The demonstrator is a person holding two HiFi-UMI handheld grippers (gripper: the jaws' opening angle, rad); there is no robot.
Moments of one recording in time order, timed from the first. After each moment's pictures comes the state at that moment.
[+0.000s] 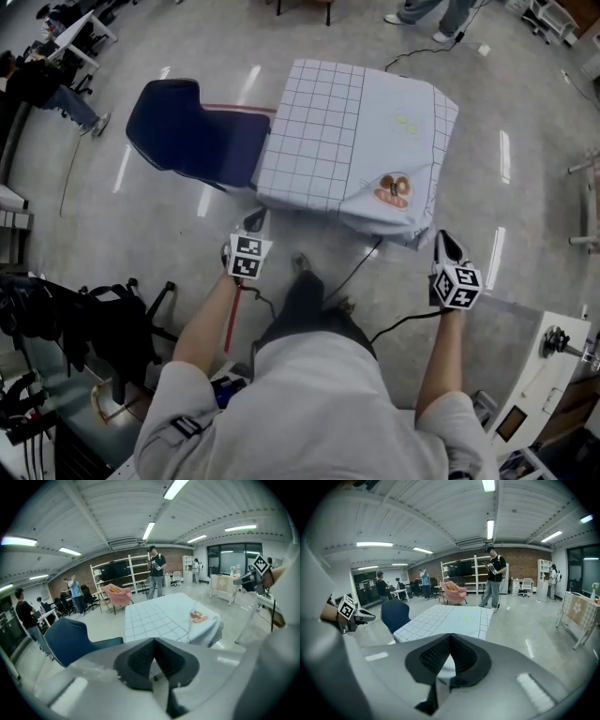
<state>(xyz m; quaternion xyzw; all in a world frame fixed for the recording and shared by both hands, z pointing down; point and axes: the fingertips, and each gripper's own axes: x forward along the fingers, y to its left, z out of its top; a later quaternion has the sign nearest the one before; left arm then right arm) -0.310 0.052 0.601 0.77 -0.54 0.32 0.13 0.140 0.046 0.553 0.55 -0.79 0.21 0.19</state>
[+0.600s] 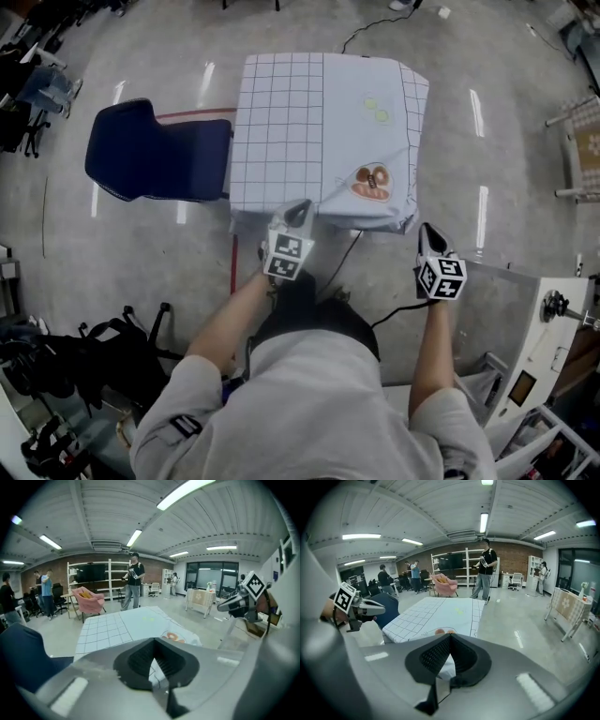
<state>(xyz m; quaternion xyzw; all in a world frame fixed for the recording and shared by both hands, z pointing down) -0.136 -0.024 0.603 0.86 -0.42 0.25 0.13 0.151 0.033 0.590 0.59 -0.74 0.24 0.22</state>
